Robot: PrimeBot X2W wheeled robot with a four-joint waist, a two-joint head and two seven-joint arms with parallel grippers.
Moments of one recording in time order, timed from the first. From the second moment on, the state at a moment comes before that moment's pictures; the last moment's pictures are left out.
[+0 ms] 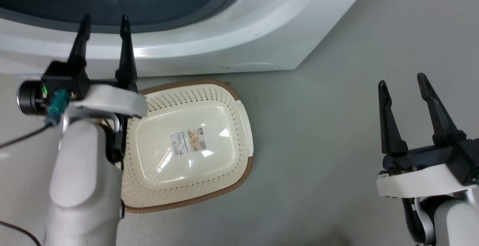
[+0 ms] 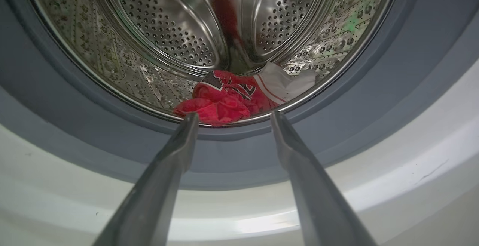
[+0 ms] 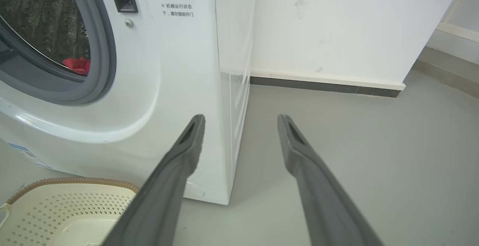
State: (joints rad) left arm -0.57 0.12 0.04 0.31 -0.07 -0.07 -0.26; right arm -0.14 -0.05 0.01 -0.21 0.01 0.13 -0.12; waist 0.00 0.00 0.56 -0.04
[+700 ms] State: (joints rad) left arm -1.21 0.35 0.00 0.87 -0.03 -0.10 0.00; right arm -0.19 -0.05 0.10 -0.11 0.08 0.13 -0.20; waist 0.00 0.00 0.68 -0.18
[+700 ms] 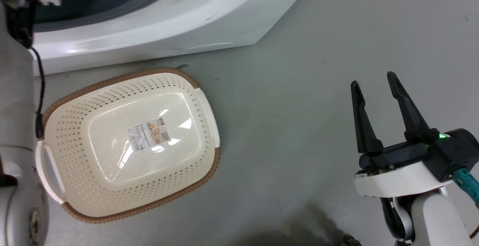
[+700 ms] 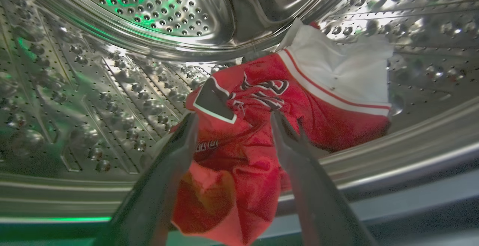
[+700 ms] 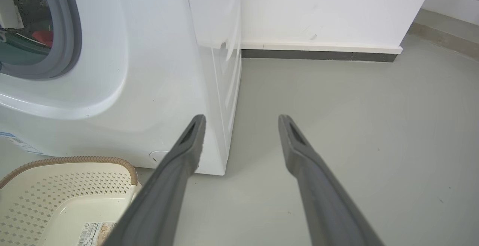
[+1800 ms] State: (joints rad) left arm -1.35 0.48 -0.03 1.06 -0.07 -0.05 0.39; right arm -0.20 -0.05 0.16 -0.04 0.13 0.13 -0.24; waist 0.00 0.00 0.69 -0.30
